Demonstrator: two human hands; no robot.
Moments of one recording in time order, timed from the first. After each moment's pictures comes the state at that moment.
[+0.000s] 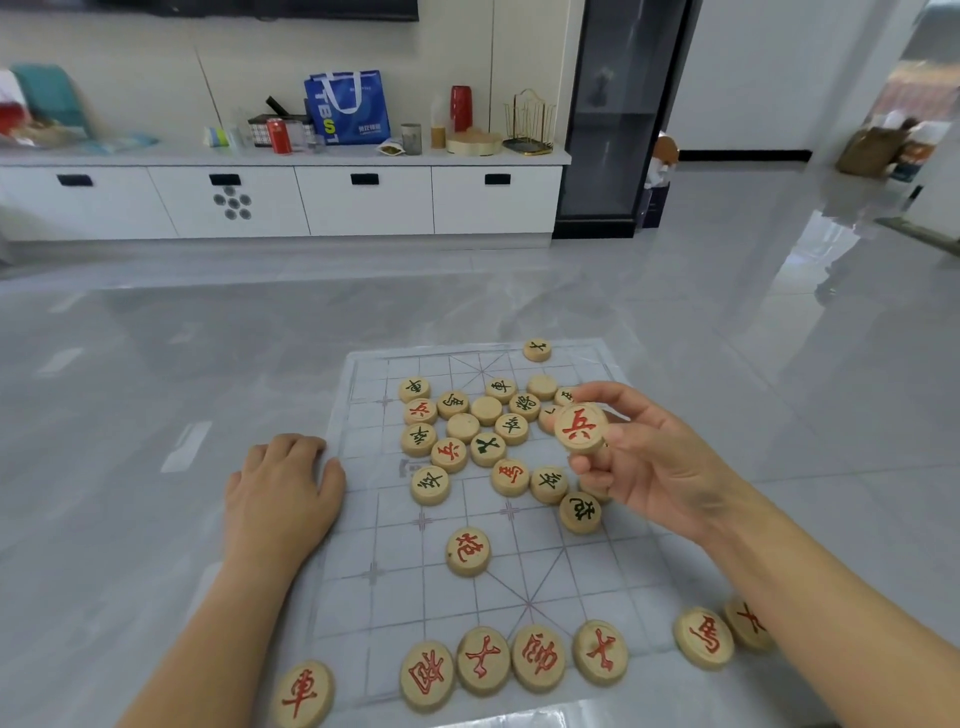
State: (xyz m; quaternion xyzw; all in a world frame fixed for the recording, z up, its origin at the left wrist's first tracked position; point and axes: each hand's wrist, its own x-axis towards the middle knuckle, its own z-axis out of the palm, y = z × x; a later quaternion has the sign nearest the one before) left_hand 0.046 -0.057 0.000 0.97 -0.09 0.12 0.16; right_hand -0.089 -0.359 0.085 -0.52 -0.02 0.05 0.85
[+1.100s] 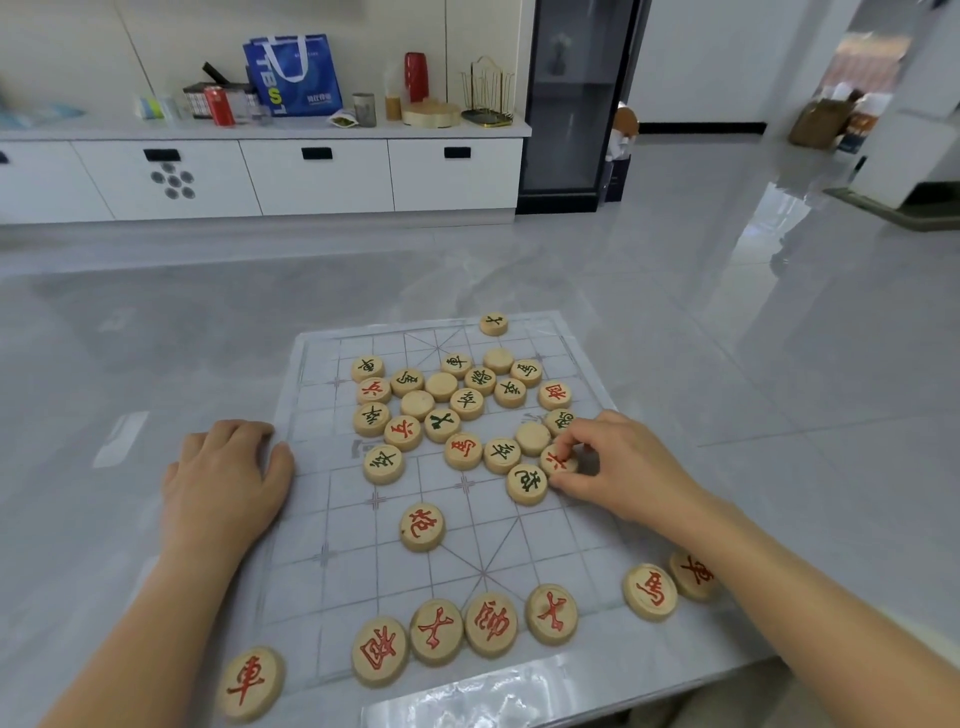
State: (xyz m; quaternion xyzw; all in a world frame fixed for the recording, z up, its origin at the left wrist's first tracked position) left_hand 0.050 -0.054 -0.001 0.97 -0.11 0.13 0.15; right_hand -0.108 -0.385 0.041 -0.97 0.09 -0.04 0.22
